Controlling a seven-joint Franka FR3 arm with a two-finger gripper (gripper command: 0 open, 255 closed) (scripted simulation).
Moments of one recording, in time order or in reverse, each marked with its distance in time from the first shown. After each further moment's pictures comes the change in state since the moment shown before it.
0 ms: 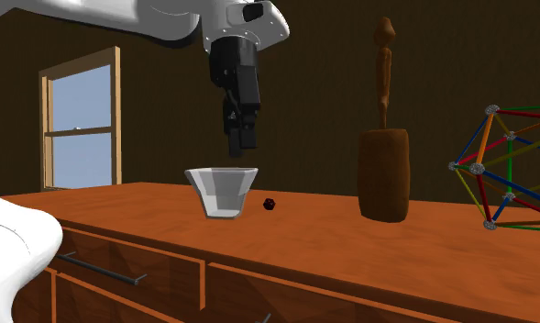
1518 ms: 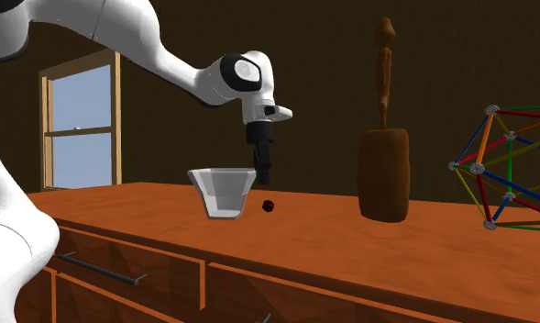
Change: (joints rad) arm 0.050 0.496 0.376 0.221 0.137 0.227 0.578
